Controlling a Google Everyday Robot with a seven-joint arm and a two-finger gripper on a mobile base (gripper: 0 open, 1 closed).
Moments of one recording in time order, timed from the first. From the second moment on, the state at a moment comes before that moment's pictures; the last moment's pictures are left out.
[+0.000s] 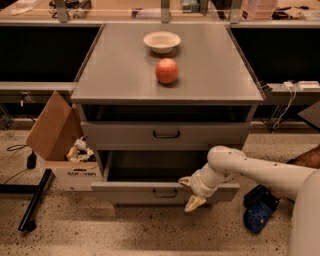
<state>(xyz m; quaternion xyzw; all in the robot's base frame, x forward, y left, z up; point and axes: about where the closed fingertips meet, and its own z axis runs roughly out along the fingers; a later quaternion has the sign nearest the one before) 0.525 -0.128 0.423 -0.76 0.61 0.17 0.16</state>
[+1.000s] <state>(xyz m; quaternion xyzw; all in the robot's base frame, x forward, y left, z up) 0.514 -0.134 0.435 -0.76 0.61 0.18 0.17</state>
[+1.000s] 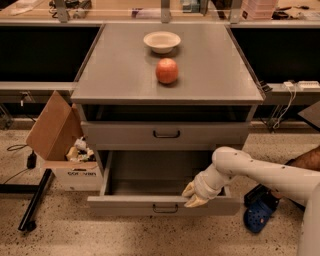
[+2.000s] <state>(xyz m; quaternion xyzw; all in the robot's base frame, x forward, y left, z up) 0.514 -0.134 0.435 -0.76 0.61 0.18 0.17</state>
